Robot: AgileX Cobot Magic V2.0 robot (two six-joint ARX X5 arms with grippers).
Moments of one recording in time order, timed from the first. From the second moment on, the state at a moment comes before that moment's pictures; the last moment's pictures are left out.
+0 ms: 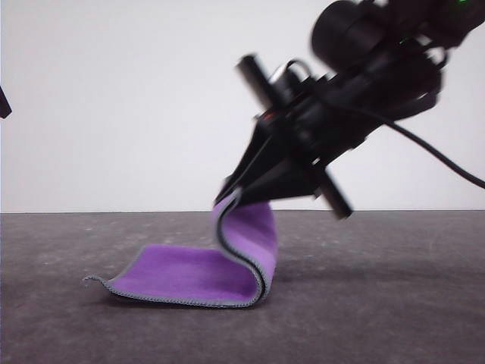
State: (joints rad) left_arx -0.32 0.72 0.71 -0.72 0.13 -0.17; right_arx 0.61 1.70 0.93 -0.05 -0.71 0.56
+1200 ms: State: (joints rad) left_arx -0.32 0.72 0.71 -0.72 0.13 -0.17; right_arx 0.52 1.35 1.00 -0.49 -0.45 0.03
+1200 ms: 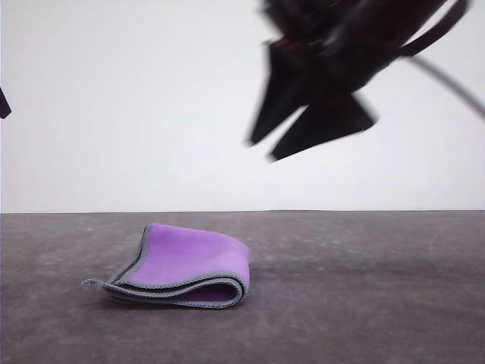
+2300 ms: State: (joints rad) left_arx -0.32 0.72 0.71 -0.72 0.13 -0.18; right_arx 0.25 0.89 0.55 -0.23 -0.42 0.09
